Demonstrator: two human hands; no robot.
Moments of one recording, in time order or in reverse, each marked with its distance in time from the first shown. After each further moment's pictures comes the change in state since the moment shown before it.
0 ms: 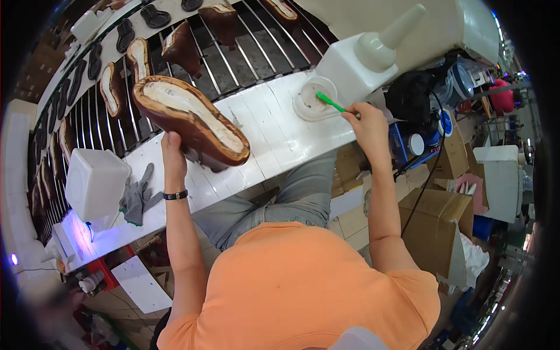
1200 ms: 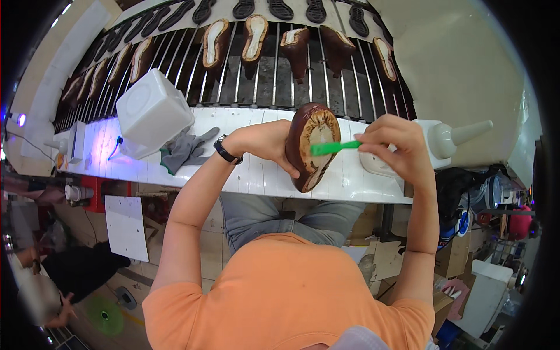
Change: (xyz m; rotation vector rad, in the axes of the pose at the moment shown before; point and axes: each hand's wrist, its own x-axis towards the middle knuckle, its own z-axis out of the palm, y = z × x) left_hand 0.024 0.106 0.026 0.270 -0.744 0.081; right_hand 0.055 -0.165 -0.048 0.423 -0.416 -1.091
